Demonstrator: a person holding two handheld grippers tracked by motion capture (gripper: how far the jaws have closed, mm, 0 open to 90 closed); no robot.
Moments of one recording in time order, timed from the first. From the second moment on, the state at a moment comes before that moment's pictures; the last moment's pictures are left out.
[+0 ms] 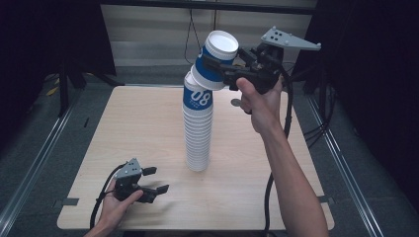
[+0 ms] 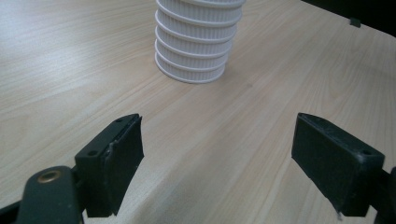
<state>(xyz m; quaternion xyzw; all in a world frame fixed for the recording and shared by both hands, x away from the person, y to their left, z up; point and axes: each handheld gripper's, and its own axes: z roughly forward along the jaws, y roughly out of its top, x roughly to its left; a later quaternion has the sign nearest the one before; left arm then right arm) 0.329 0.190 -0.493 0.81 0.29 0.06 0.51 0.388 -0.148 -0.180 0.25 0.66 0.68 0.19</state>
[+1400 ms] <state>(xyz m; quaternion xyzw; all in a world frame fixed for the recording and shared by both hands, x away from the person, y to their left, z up) 0.332 0.196 -0.474 0.79 0.27 0.05 0.54 0.351 -0.207 -0.273 0.30 0.68 0.65 0.17</state>
